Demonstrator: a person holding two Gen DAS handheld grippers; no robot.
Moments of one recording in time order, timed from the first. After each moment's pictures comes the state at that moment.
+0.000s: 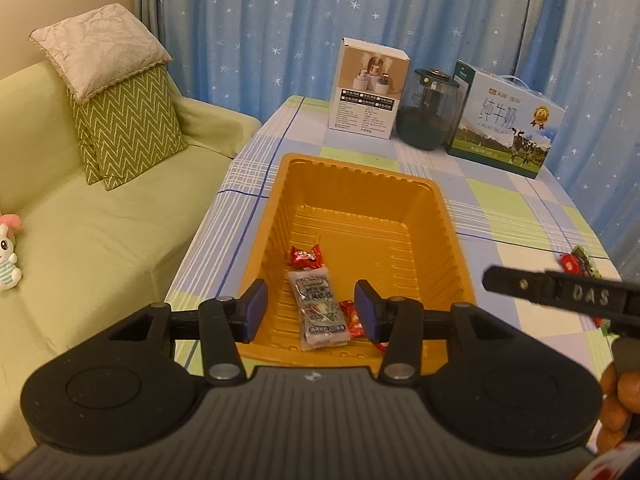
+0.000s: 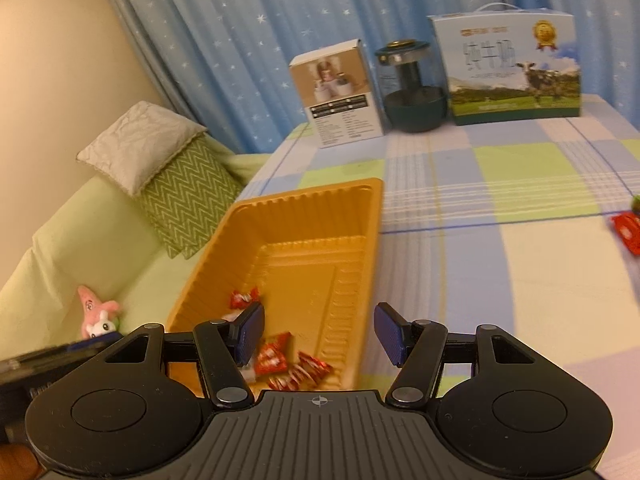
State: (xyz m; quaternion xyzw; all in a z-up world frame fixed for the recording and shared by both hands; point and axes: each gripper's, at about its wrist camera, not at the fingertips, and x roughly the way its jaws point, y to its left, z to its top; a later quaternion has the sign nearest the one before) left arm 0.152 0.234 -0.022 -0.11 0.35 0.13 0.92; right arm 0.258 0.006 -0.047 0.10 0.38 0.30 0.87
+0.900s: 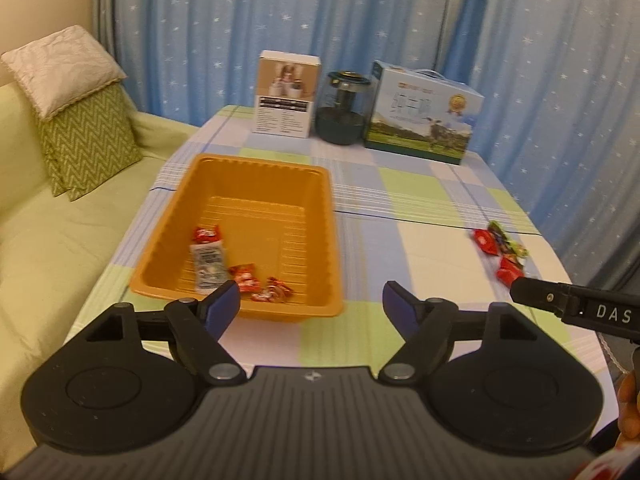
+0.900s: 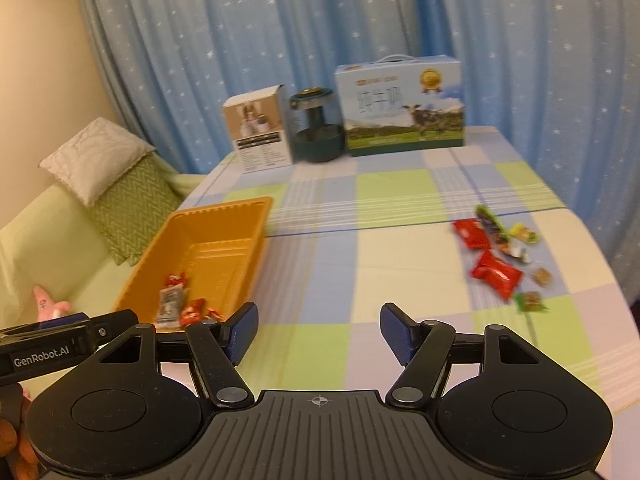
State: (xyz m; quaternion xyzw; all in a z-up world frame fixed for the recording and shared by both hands) left arm 0.110 0.116 0.010 -0.10 0.34 0.07 0.93; right arm 0.173 -0.127 0.001 0.07 0.35 0.21 0.91
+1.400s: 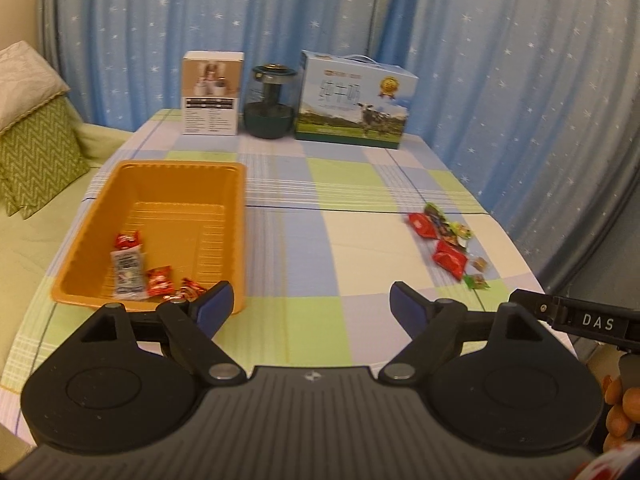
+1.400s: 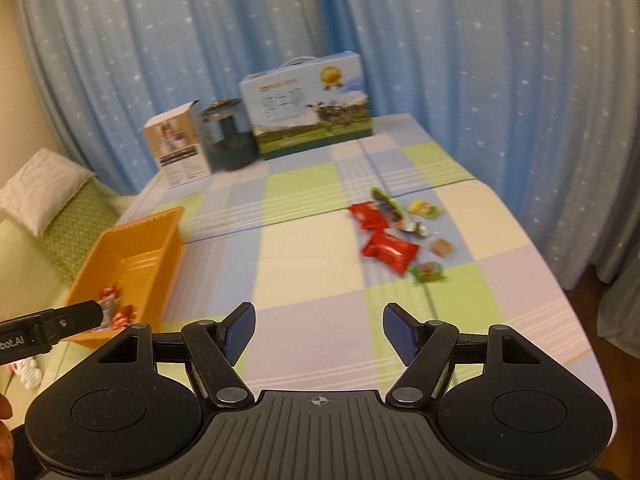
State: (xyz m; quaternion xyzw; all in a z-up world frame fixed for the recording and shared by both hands) left arm 0.128 0.051 0.008 -0.08 0.34 0.00 0.94; right arm 0.163 -0.216 -0.013 0.10 0.36 0.12 0.92
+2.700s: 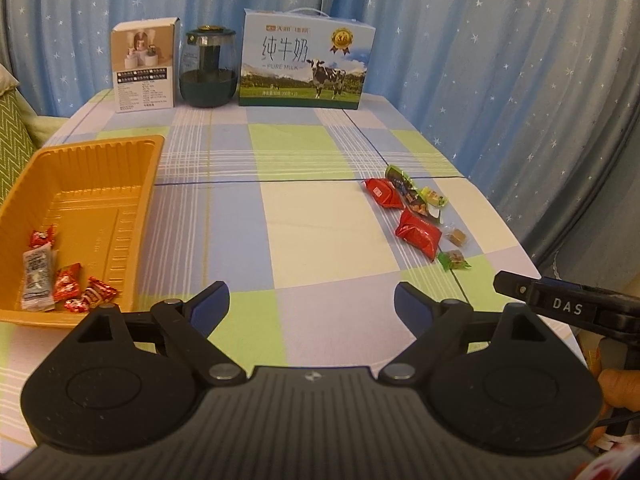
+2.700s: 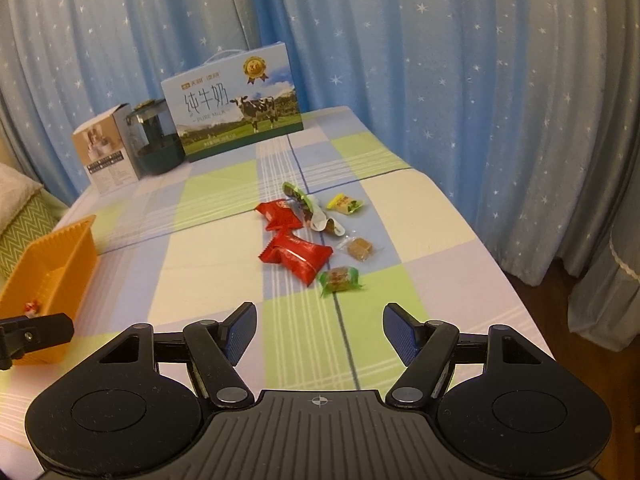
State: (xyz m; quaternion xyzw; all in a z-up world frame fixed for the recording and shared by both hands) left arm 0.193 -0.006 -0.044 -0.06 0.38 -0.05 0.92; right arm 0.219 -0.269 -0.075 0.09 0.36 0.07 0.93
